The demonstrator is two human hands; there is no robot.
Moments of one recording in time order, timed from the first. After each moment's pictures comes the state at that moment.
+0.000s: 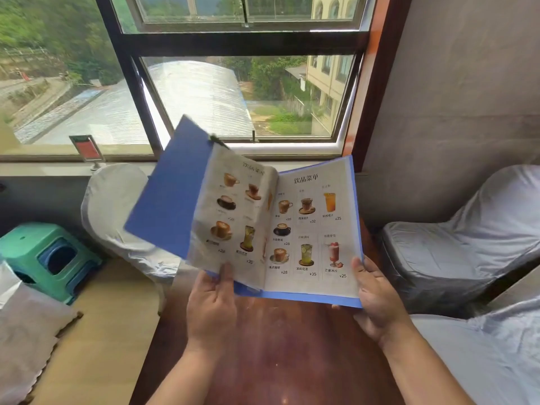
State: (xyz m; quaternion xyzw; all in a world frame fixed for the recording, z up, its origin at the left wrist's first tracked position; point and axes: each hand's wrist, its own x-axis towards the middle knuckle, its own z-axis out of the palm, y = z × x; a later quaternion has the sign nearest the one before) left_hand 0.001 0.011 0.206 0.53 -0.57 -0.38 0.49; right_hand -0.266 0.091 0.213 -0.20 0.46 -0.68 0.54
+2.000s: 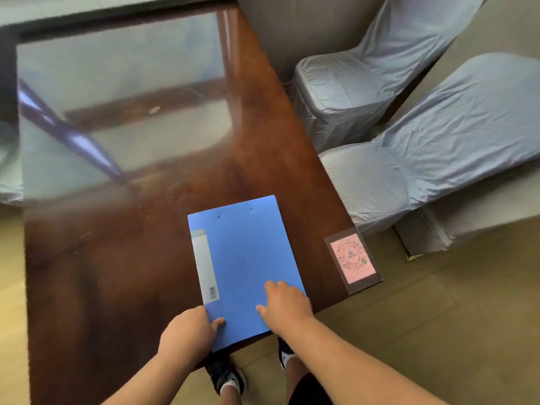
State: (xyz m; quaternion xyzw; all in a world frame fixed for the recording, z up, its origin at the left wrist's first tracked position) left_hand 0.003 0.180 -0.048 0.48 -0.80 -0.24 -0.28; right_hand -0.183 0.293 -0.055 -0.43 0.82 0.06 0.37
